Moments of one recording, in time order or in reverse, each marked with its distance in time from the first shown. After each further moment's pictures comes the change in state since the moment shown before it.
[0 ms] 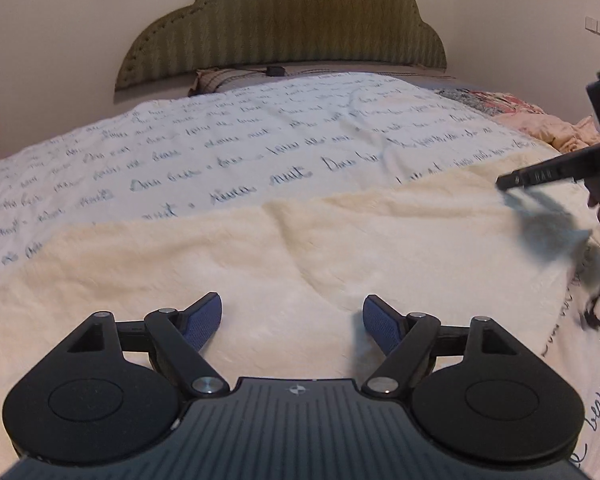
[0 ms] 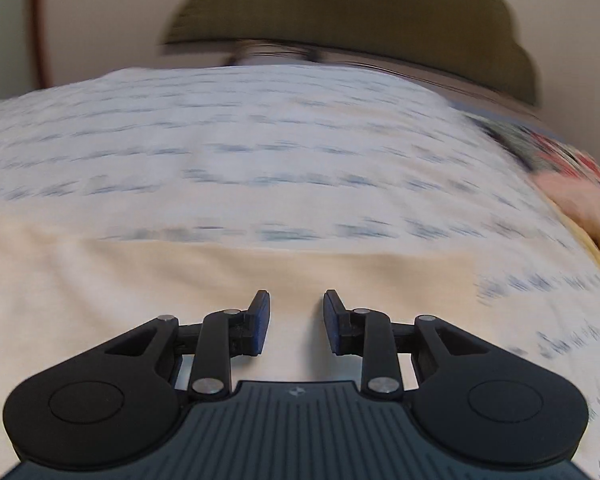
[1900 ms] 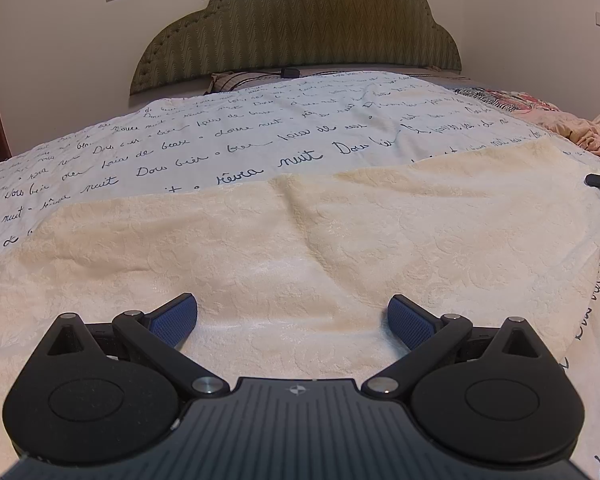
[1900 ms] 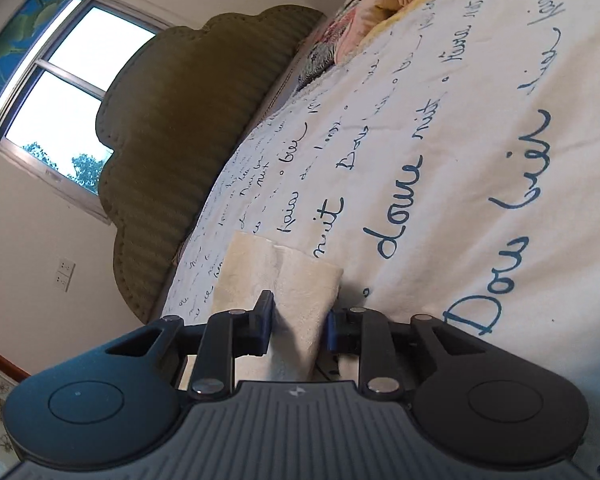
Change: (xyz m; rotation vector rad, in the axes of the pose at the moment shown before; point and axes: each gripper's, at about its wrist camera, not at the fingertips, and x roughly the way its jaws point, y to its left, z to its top) left arm 0.013 -0.002 -0.015 -0.004 -0.028 0.059; right arm -0.028 -0.133 -0.140 1.113 -0.295 0.256
